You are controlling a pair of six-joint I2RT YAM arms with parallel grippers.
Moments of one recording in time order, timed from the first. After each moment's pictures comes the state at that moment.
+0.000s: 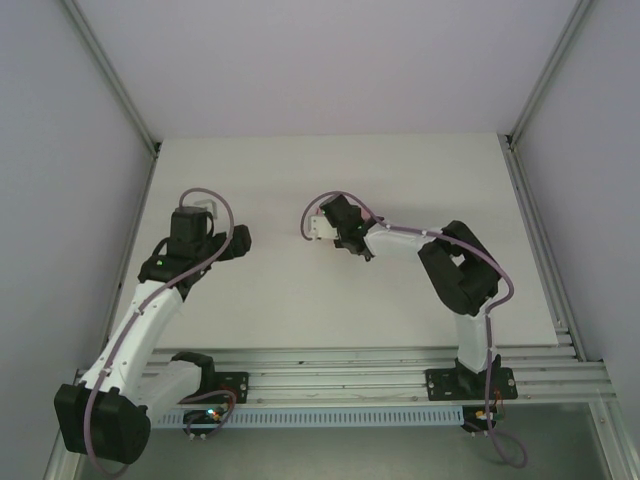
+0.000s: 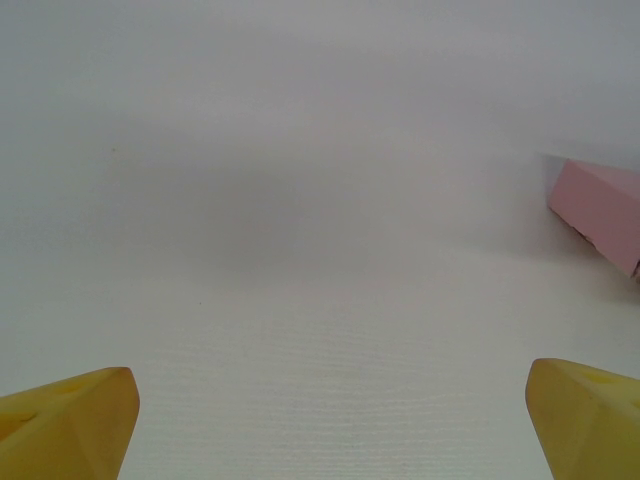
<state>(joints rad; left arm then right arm) -0.26 0.98 0.82 -0.57 -0.04 -0.36 0.66 1.98 1.26 -0.15 0.44 -1.01</state>
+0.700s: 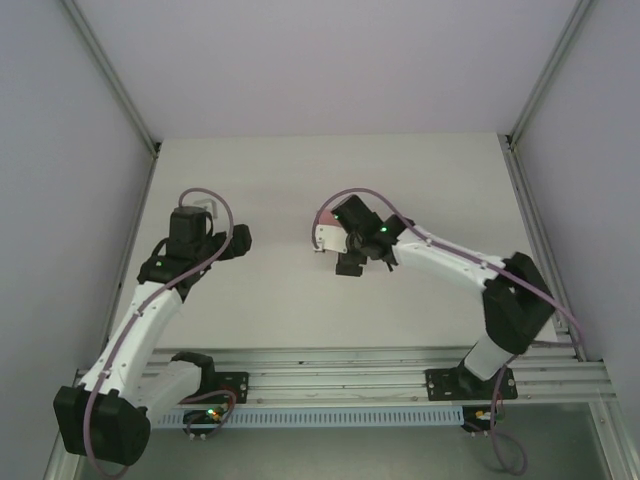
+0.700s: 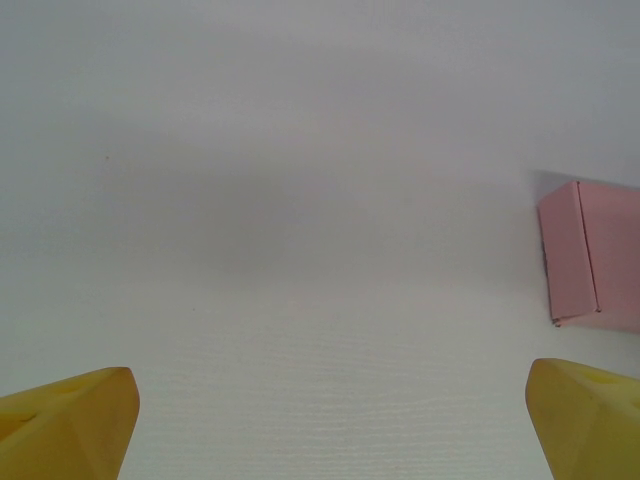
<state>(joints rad) -0.26 0.97 0.82 -0.56 -0.03 -0.36 0.72 1.59 1.20 -0.56 0.12 -0.76</state>
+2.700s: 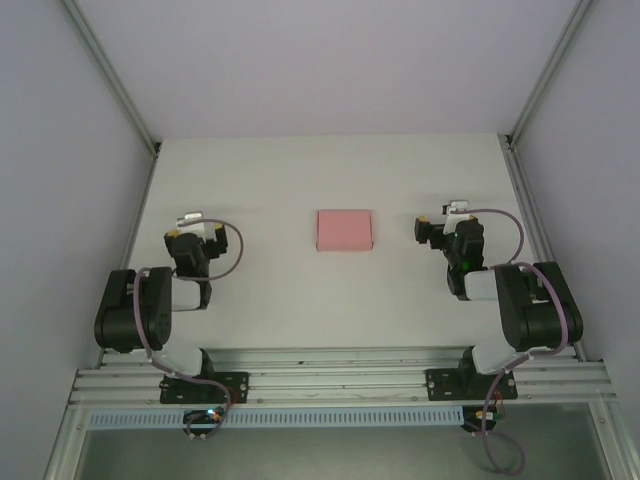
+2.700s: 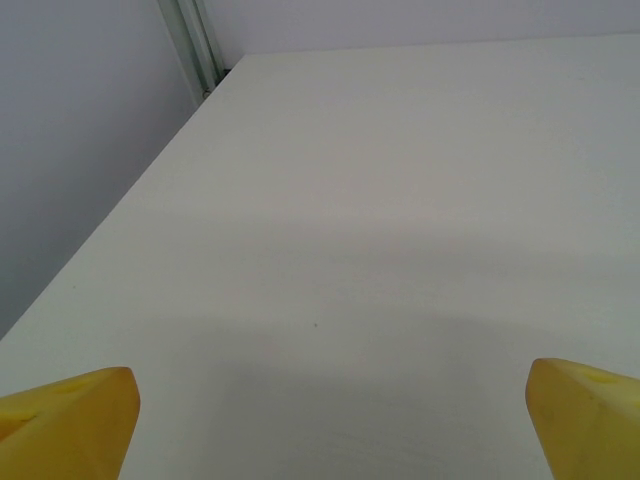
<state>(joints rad) -0.02 1.58 0.35 0.92 -0.18 0.01 0.01 1.55 0.40 0.82 0.03 0.03</state>
